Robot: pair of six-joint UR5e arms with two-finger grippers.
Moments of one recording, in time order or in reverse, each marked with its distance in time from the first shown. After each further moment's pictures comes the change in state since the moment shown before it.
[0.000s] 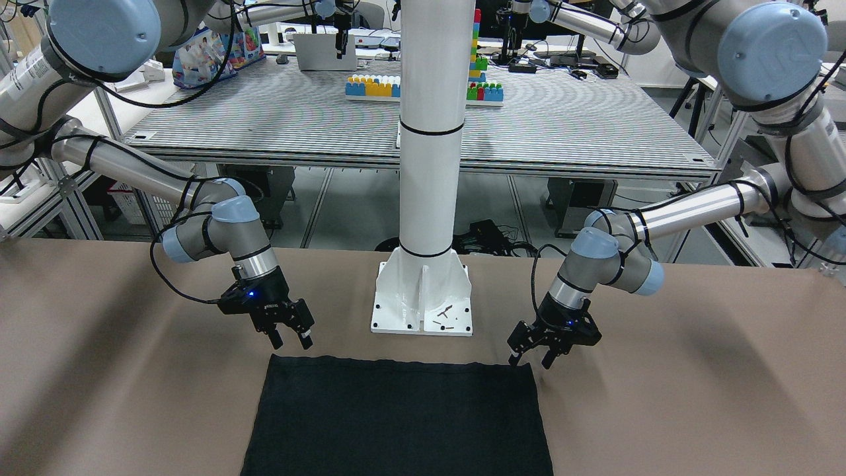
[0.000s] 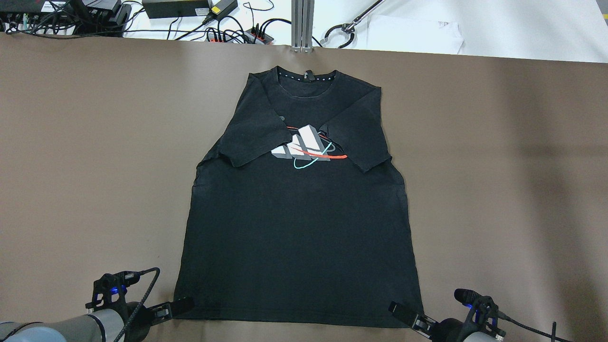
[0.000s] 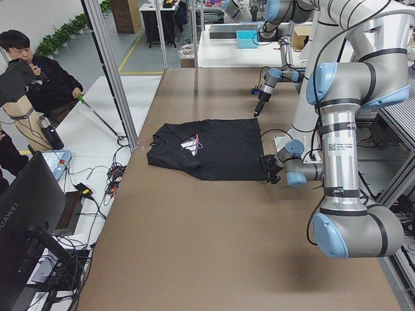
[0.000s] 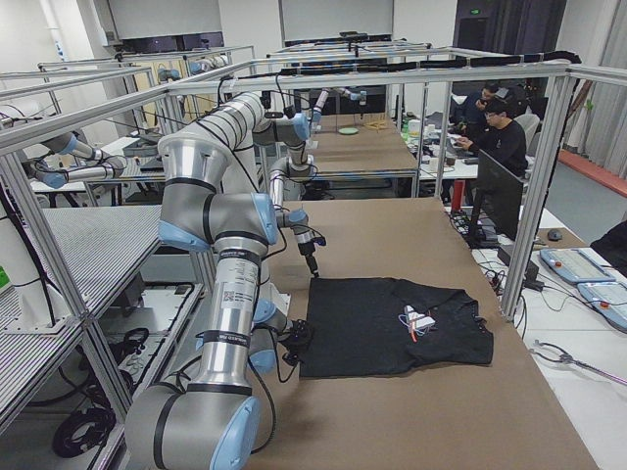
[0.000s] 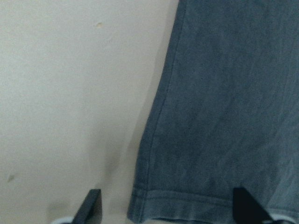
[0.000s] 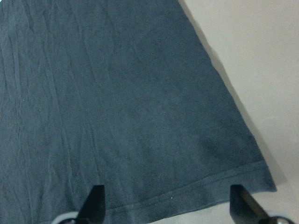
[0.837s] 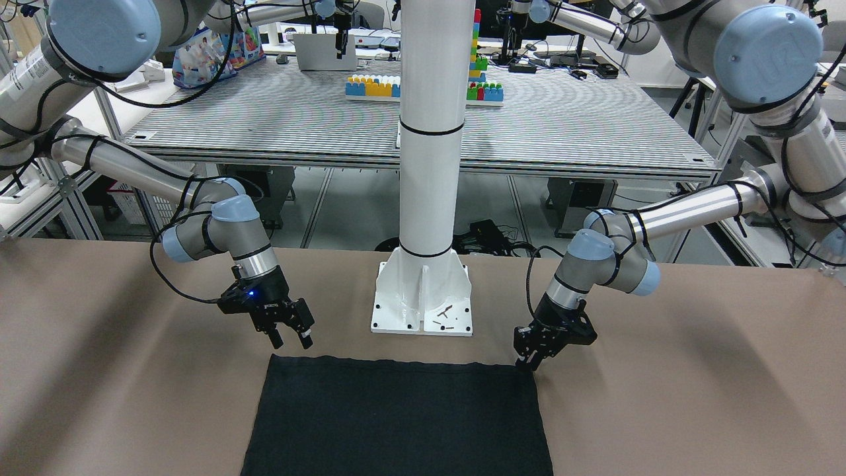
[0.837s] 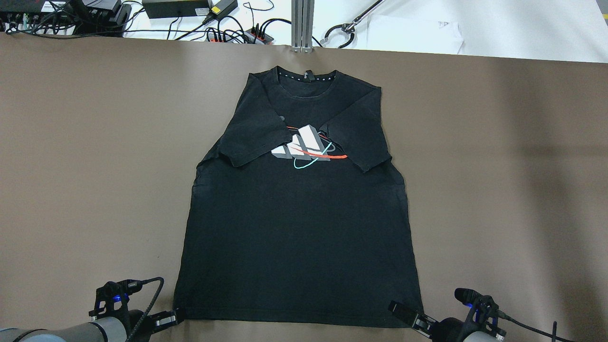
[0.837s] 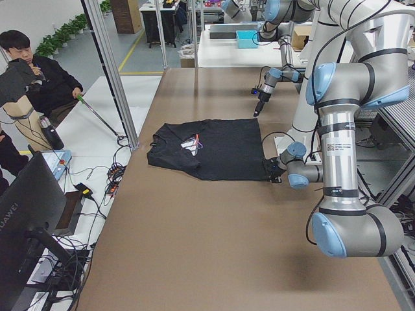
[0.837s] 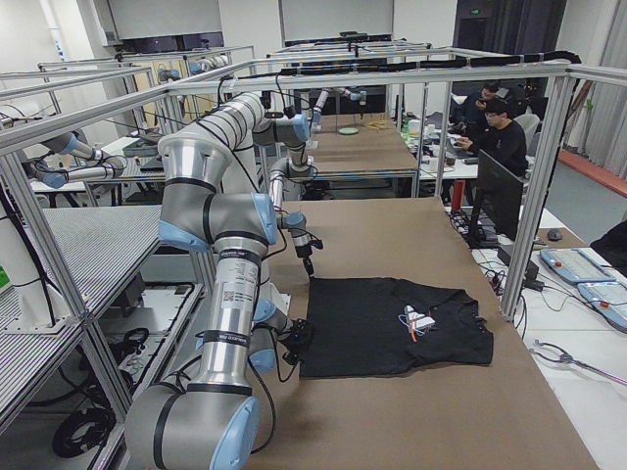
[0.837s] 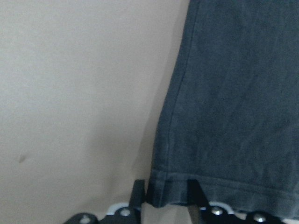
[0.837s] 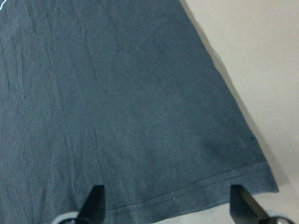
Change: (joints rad) left arm 0.029 0.000 0.021 0.003 0.003 0.003; right arm 0.001 0.000 0.004 0.000 -0.003 -0.001
